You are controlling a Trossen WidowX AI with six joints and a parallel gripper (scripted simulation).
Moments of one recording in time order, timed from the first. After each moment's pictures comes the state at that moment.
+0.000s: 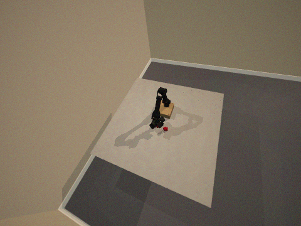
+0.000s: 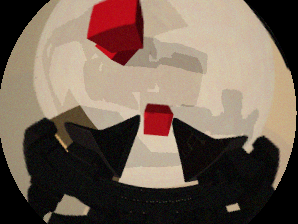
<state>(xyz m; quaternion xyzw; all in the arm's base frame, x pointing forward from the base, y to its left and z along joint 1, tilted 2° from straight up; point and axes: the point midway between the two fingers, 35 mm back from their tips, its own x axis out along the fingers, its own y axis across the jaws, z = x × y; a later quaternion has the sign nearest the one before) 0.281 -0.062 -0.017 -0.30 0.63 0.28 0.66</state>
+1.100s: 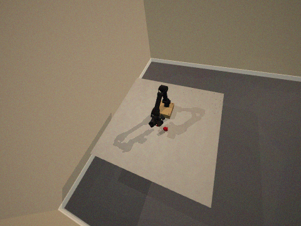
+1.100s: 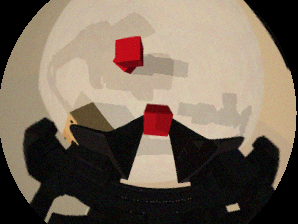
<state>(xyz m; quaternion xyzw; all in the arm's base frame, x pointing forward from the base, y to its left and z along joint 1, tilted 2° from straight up) 0.286 -0.061 0.034 -0.30 0.63 0.27 0.66</state>
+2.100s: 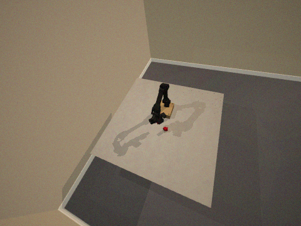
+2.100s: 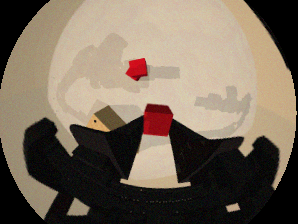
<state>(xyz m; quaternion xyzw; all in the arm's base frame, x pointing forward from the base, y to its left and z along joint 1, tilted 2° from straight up) 0.280 -0.048 0.091 -0.25 0.65 0.23 0.68</state>
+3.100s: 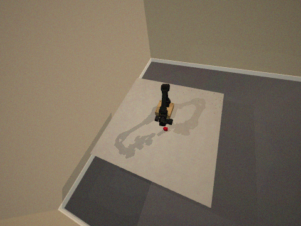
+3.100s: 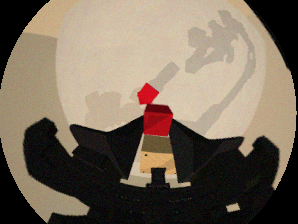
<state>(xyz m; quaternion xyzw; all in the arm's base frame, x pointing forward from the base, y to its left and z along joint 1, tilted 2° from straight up) 0.286 0.020 0.084 0.03 0.69 -0.04 0.72</state>
